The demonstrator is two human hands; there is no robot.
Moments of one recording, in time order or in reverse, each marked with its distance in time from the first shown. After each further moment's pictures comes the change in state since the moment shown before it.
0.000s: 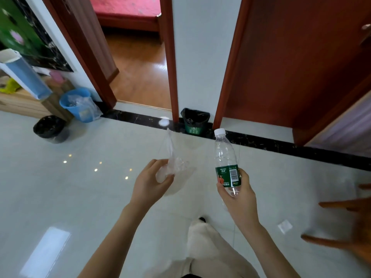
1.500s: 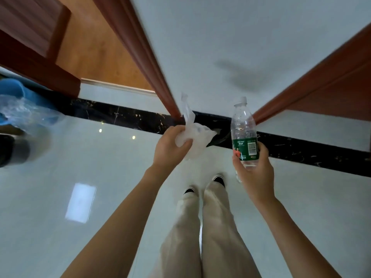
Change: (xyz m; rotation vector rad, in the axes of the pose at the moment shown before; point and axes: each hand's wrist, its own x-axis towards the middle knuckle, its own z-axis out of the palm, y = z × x) left_hand 0.750 -0.203 0.265 -0.059 -0.265 -0.317; right_hand 0.736 0.124 0.248 -0.093 -0.053 0.300
